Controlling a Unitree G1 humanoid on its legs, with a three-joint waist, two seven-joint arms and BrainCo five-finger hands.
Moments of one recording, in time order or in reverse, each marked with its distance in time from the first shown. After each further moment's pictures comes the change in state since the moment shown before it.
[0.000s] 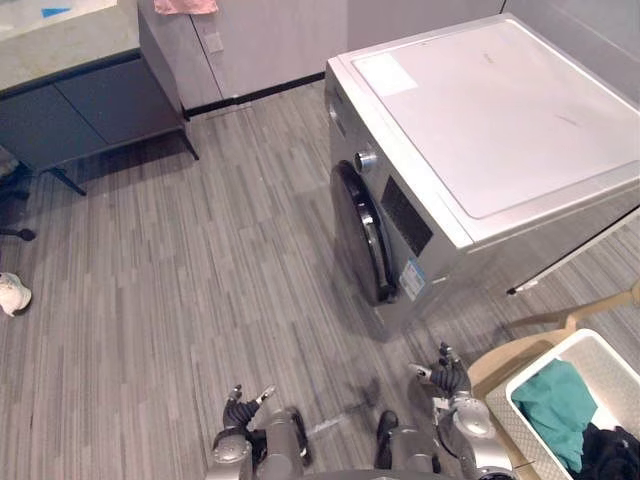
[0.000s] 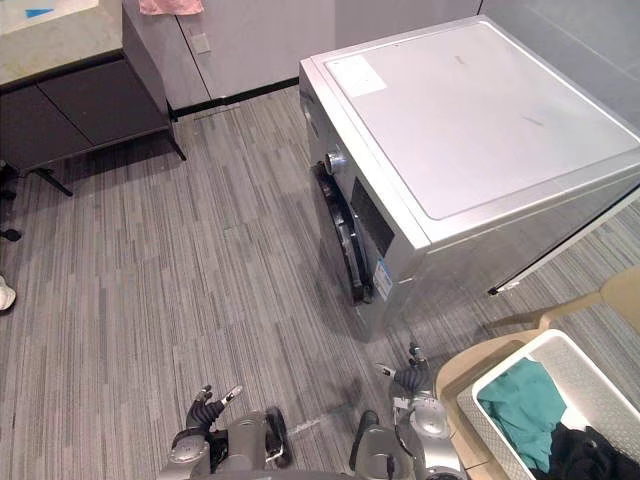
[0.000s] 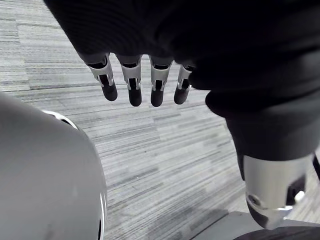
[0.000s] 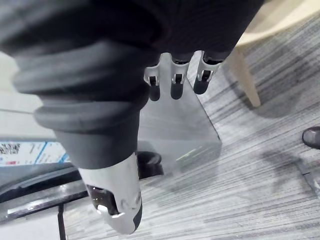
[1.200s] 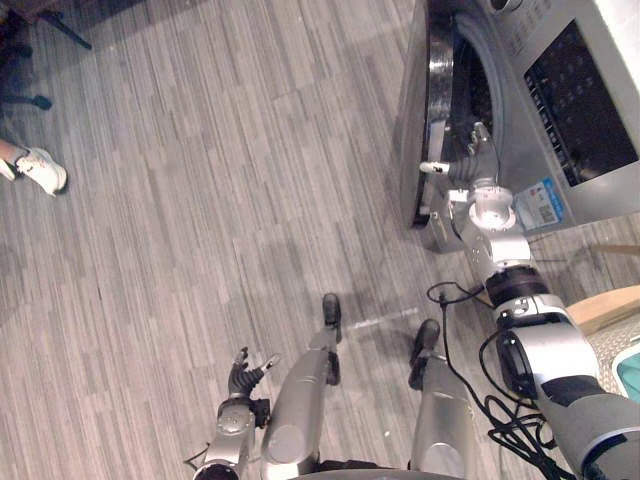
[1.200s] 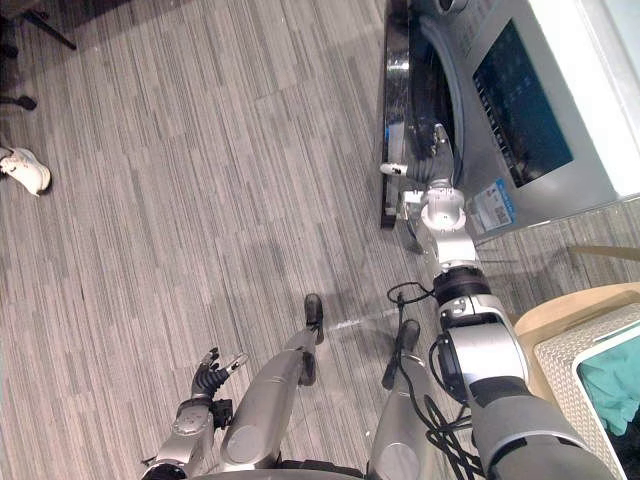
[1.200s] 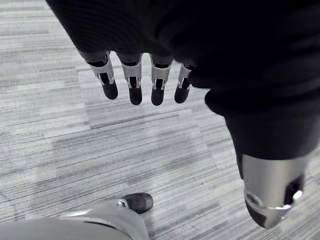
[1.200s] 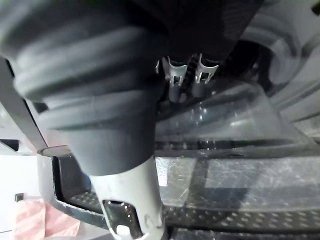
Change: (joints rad) left arm -0.088 0.066 -0.153 -0.093 -0.097 -0.056 0.026; right arm -1.015 -0.312 0.135 0.203 0.251 -0.007 -0.073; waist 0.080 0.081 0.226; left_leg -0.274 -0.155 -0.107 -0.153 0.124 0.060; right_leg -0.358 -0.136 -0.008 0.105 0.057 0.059
